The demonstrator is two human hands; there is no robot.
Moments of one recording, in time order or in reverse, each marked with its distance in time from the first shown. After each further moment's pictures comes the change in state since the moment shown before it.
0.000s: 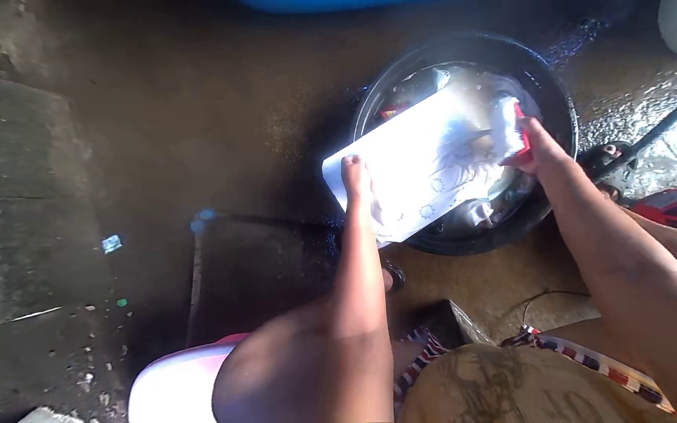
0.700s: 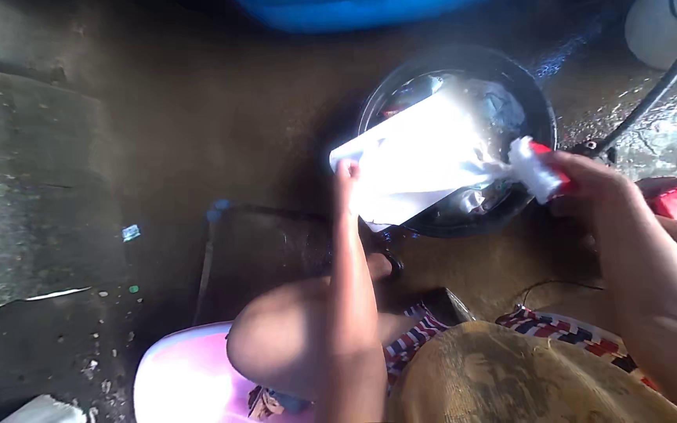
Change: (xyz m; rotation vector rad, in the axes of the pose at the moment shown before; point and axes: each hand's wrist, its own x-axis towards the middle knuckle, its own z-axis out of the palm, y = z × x) left_hand -0.069 -0.013 -0.070 0.045 -0.170 0.260; right_hand -0.139 0.015 -0.059 -0.300 0.094 0.004
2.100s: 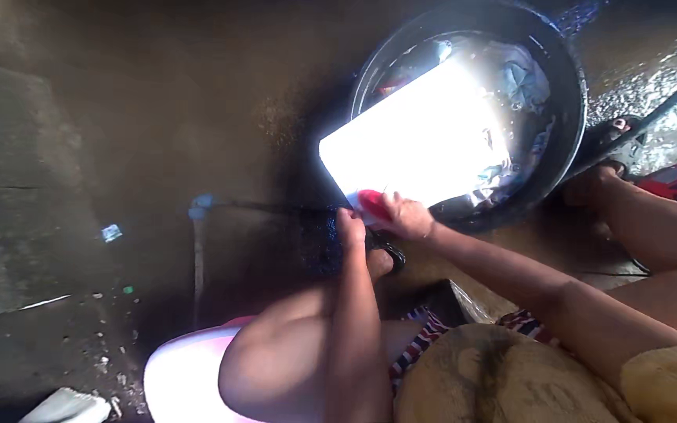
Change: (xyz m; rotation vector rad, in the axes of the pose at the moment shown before) left_hand -0.026 -0.109 0.035 0.213 0.059 -0.493; right_hand -0.014 0.018 0.292 -0.955 -0.356 -0.512
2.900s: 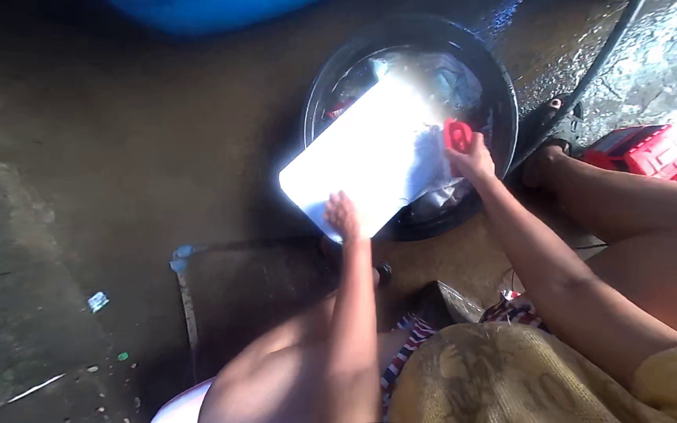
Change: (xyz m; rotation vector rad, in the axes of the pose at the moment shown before) left_hand -0.049 0.105 0.037 0.752 0.014 0.414; right_hand -0.030 0.193 -0.102 0.590 0.612 0.650
